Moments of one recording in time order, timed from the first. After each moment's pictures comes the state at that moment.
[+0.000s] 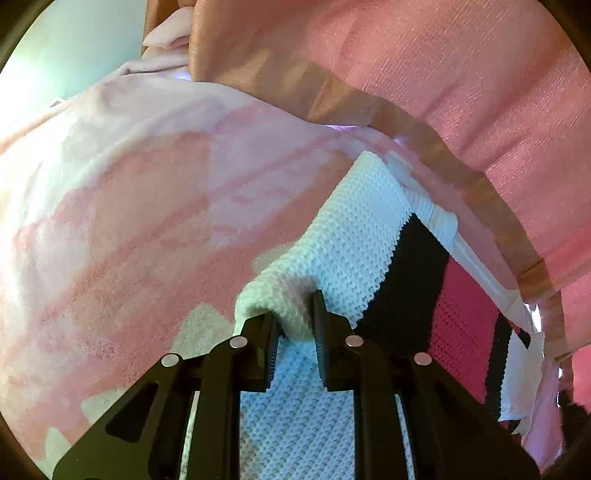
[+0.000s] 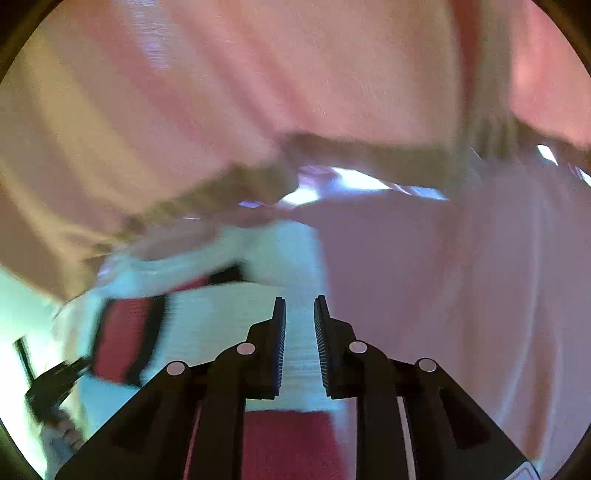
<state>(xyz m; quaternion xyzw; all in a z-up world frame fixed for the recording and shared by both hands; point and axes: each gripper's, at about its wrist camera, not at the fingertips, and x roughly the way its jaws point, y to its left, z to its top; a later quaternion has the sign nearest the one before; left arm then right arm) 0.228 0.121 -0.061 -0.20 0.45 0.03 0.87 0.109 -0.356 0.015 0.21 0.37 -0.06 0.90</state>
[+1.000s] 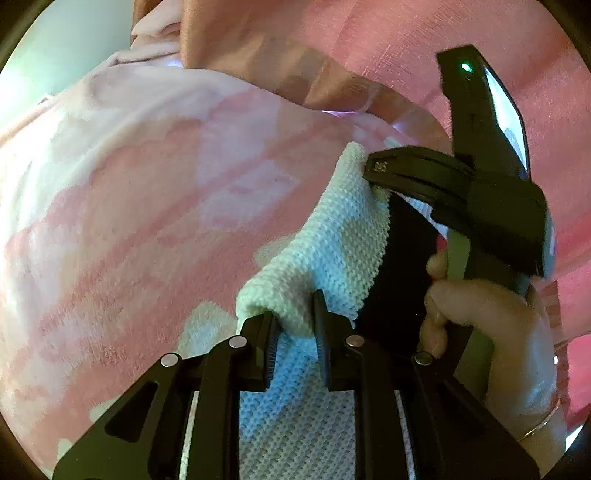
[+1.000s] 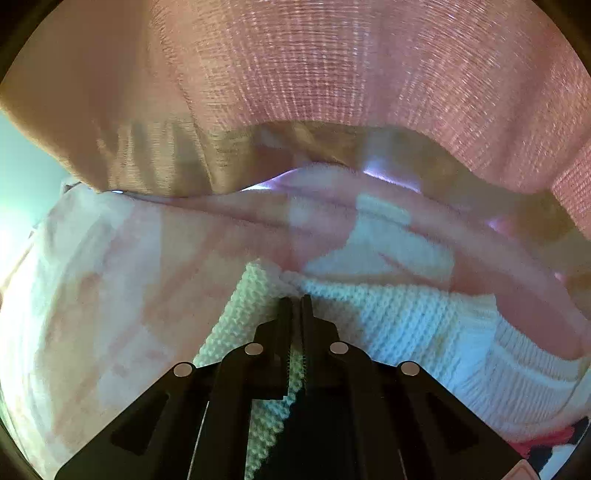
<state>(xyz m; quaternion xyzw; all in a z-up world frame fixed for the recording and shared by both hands) 0.238 0.123 -0.065 -0.19 0.48 0.01 0.86 0.365 0.002 -0.045 -0.04 0.47 0.13 0.88</state>
